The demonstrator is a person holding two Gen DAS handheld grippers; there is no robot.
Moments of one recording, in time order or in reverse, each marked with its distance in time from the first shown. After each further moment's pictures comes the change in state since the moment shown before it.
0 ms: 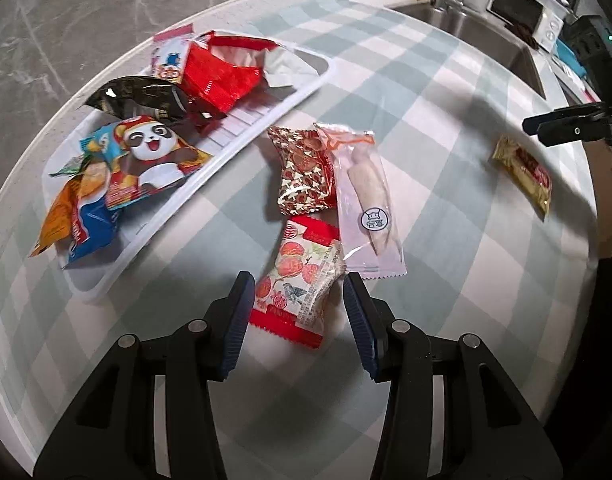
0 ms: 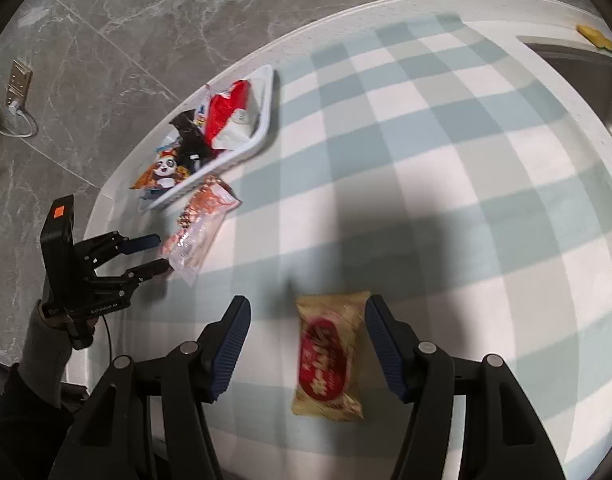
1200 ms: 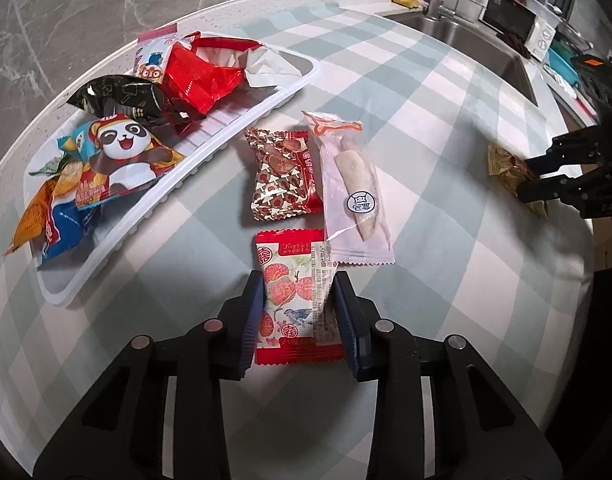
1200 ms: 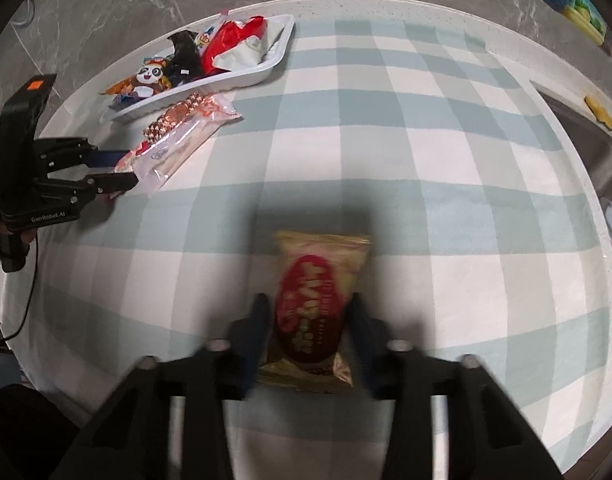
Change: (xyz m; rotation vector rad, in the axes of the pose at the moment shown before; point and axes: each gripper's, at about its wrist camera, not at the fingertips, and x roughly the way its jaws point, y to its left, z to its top) left arm 0.012 -0.007 -0.003 -0.021 -0.051 -0.041; right arm 0.027 0.031 -0.032 -0.224 0.064 -0.231
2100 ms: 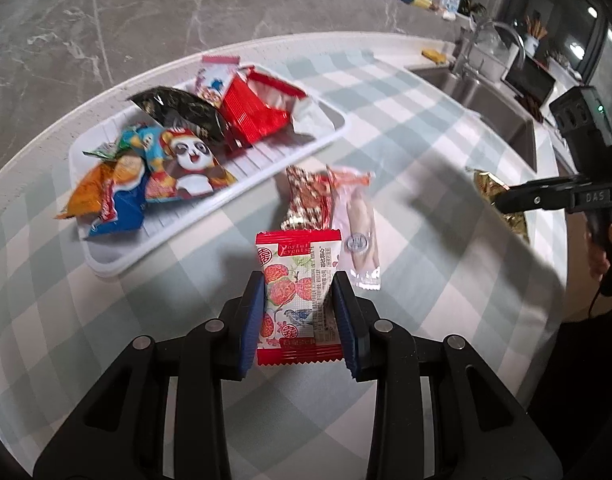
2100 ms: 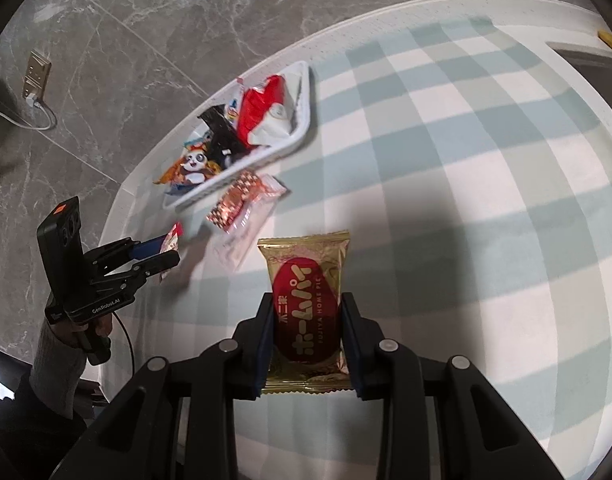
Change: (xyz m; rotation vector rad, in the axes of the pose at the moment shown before) left arm -0.059 0.023 -0.004 -0.178 -0.116 -0.018; right arm -0.016 -0.010 0.039 0.183 -0.089 0.322
